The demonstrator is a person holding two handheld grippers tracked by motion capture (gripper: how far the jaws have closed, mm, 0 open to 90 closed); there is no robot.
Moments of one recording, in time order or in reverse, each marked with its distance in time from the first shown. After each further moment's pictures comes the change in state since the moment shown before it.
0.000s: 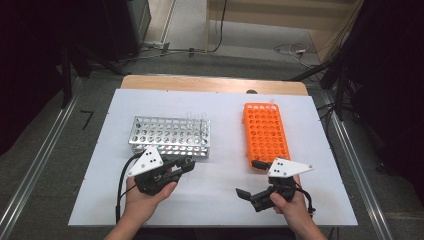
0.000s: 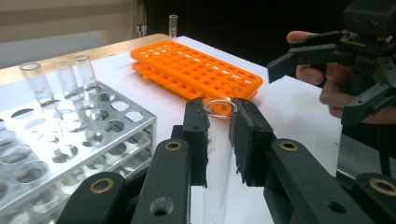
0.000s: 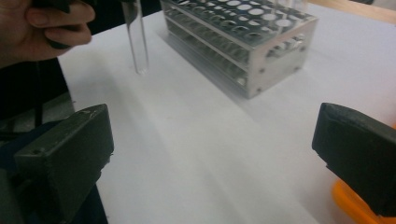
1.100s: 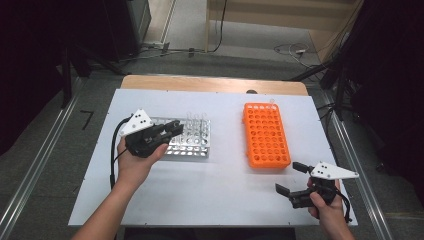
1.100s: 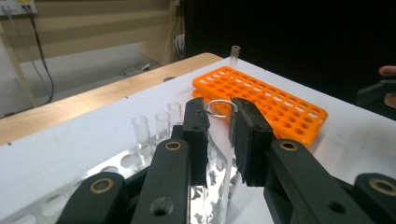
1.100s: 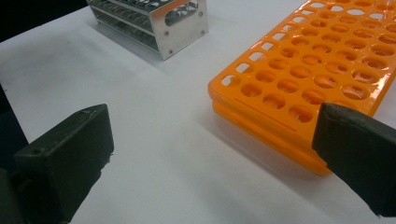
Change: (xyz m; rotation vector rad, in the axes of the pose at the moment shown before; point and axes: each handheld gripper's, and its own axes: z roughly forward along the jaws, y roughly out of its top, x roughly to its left) left arm 0.064 0.052 0.010 -0.023 0.132 0.008; right arm -0.050 -0.047 -0.067 -0.003 -0.173 0.116
